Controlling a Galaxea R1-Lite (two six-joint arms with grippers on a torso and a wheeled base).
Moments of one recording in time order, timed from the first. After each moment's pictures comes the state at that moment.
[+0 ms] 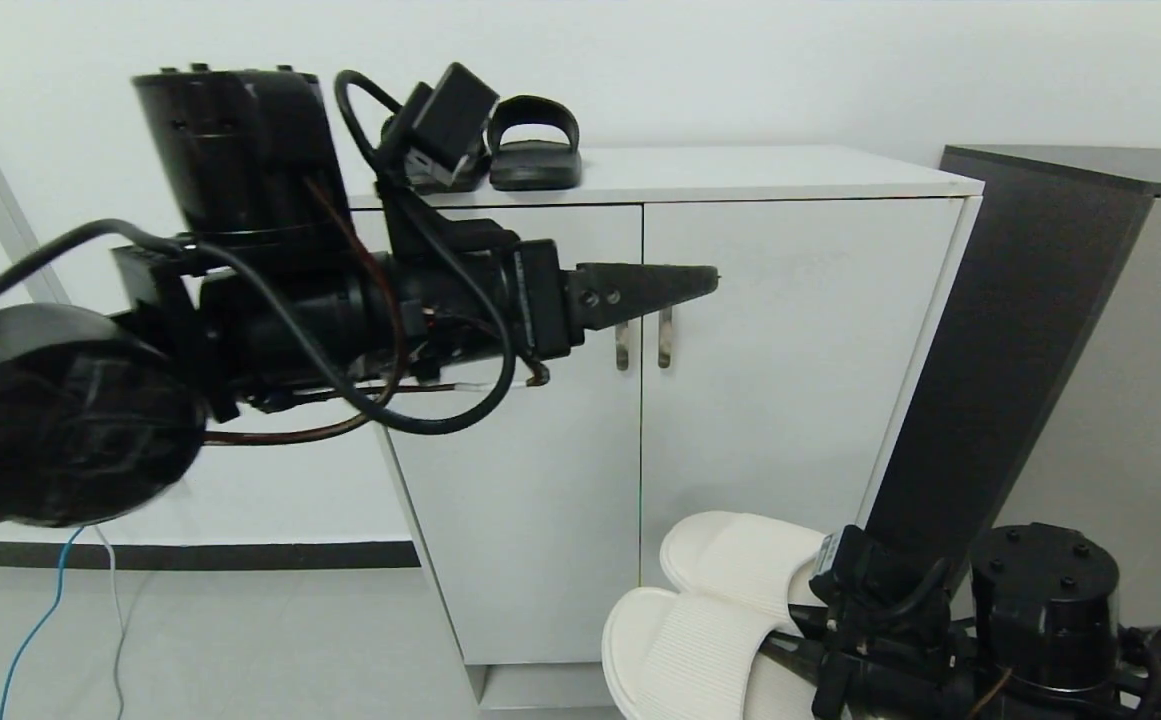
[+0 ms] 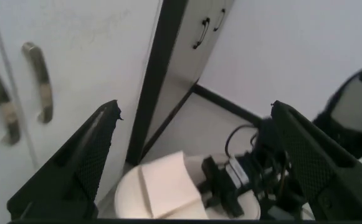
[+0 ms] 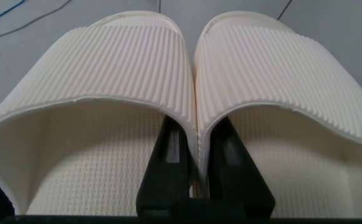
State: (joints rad) left arm -0.57 1.64 -1.17 -0.50 -0.59 -0.28; right arm 0.74 1.76 -0.30 -1.13 0.17 -0.22
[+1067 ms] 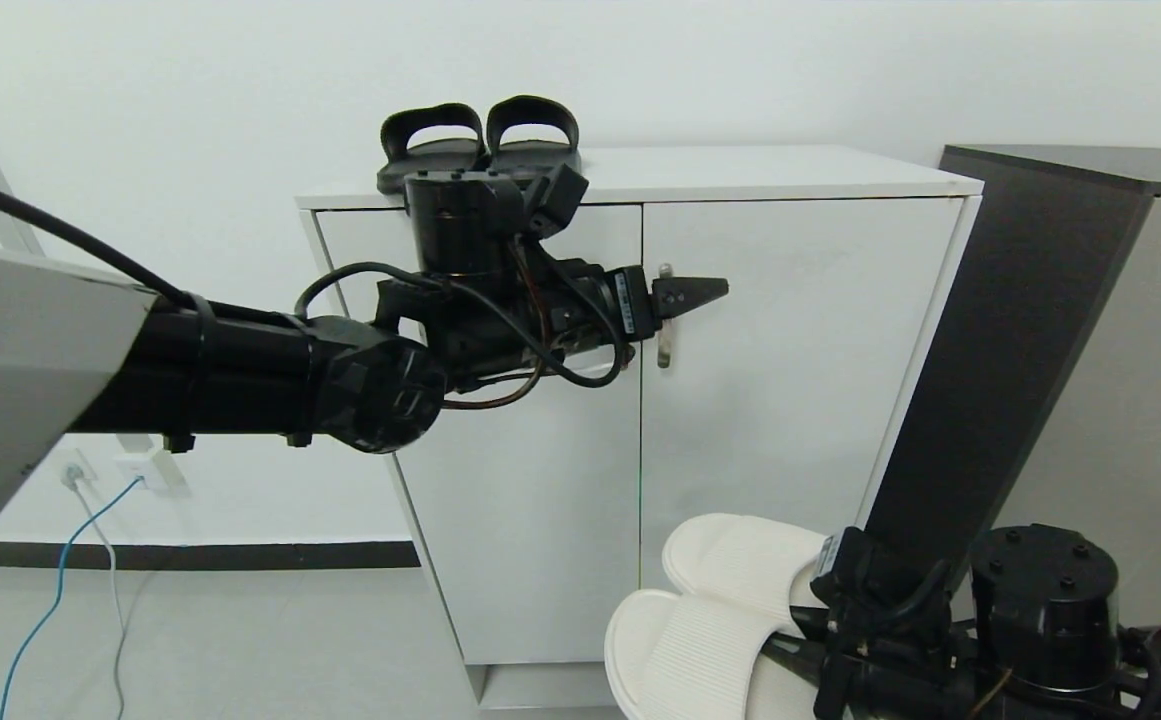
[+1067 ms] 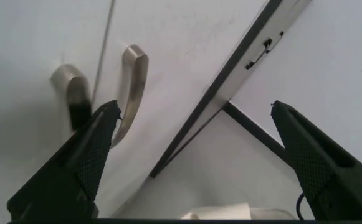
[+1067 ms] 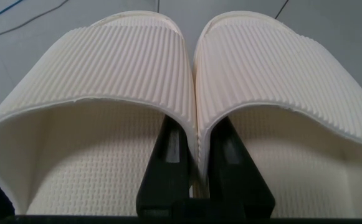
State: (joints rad) left arm -0.54 1.97 -1.43 -0.54 -0.41 -0.36; right arm 0.74 1.76 -0.30 -1.13 0.17 -0.22
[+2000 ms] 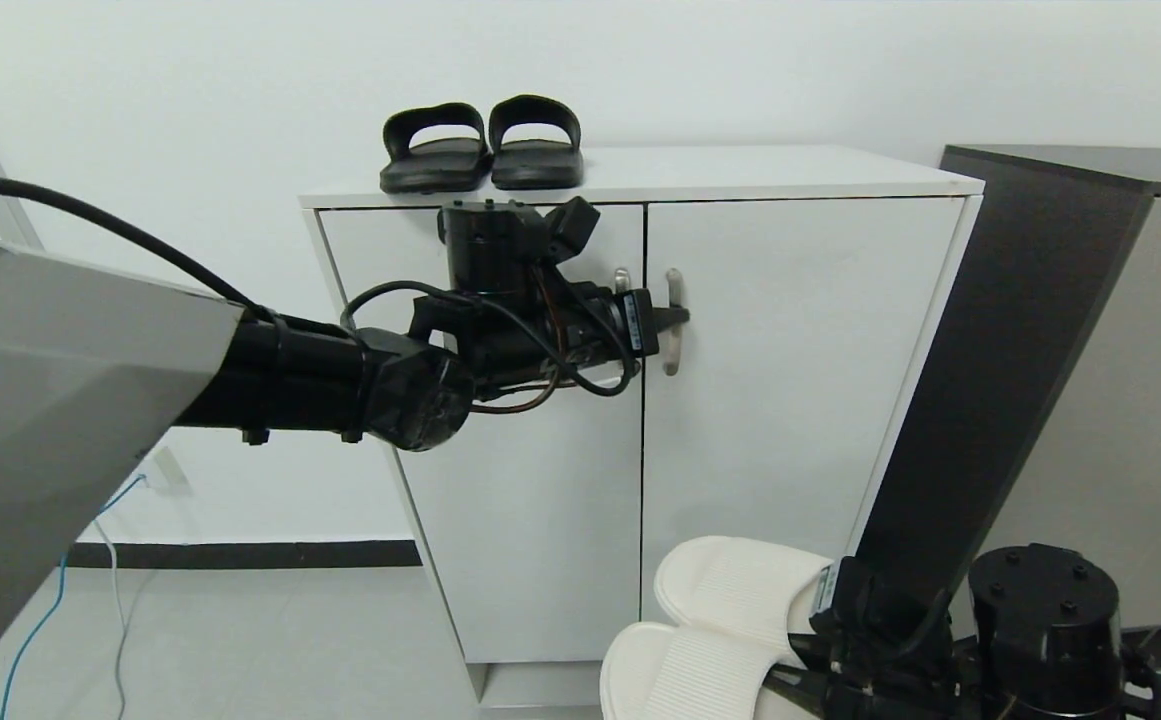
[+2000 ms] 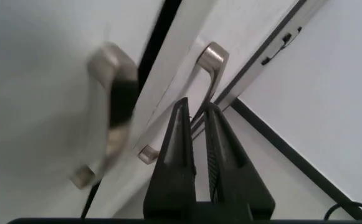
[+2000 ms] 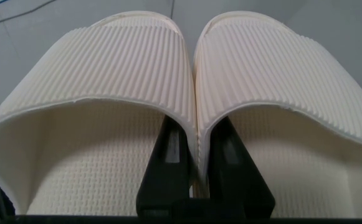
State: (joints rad) left arm -0.55 2.05 -1.47 -0.51 -0.41 -0.36; right arm 0.76 1.77 -0.26 -1.15 0.20 -0.25
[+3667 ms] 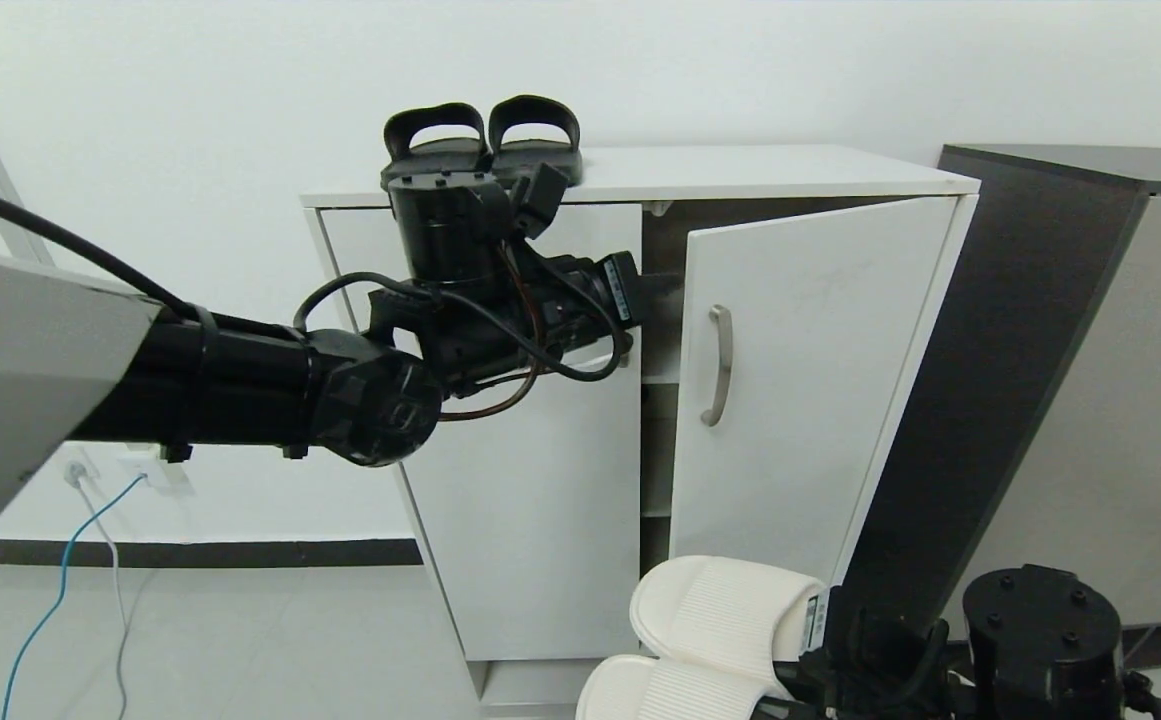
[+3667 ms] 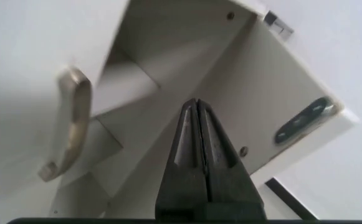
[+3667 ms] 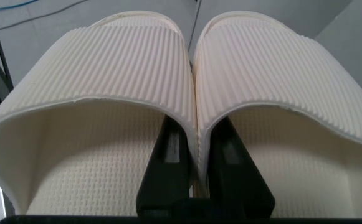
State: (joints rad) left arm -0.55 1.96 -1.37 -0.65 -0.40 -0.49; right arm 0.83 1.77 -0.25 -1.16 0.21 -0.25
